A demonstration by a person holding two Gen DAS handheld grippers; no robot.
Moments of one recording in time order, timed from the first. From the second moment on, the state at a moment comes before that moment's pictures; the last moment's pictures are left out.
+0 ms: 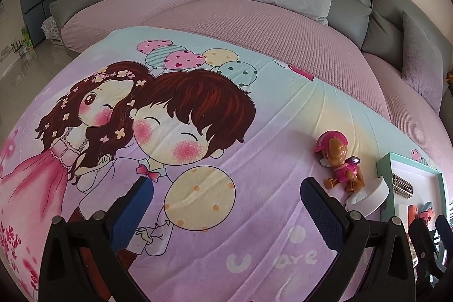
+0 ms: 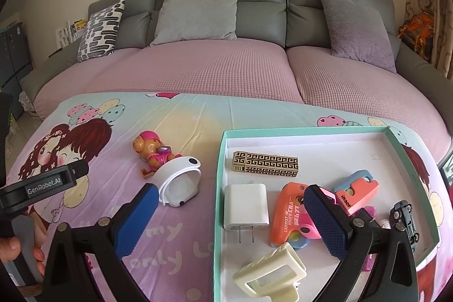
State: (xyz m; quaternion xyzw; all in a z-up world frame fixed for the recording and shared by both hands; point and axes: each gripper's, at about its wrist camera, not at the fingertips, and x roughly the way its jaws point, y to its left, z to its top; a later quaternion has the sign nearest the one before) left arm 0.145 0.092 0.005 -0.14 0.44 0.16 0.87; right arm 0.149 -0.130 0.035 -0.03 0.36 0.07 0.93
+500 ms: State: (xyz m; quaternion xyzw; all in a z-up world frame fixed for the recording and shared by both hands) left arm 0.152 0.099 -0.006 -0.16 0.45 0.14 0.87; right arm 0.159 -0.122 0.051 -0.06 0.35 0.09 0.93
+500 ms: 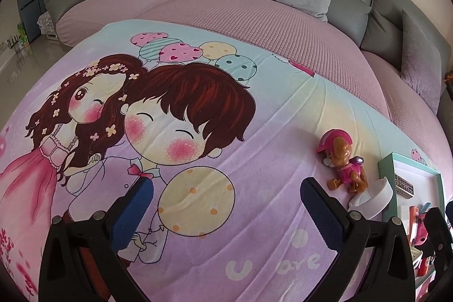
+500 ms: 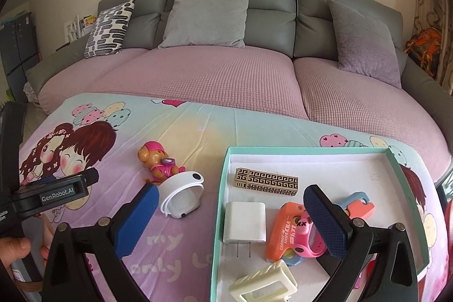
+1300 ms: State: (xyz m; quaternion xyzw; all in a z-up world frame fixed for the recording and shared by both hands) left arm 0.159 0.114 -0.026 -0.18 0.46 0.13 0.86; right arm 0.187 -0.067 0.006 -0.09 0.40 0.17 0.90
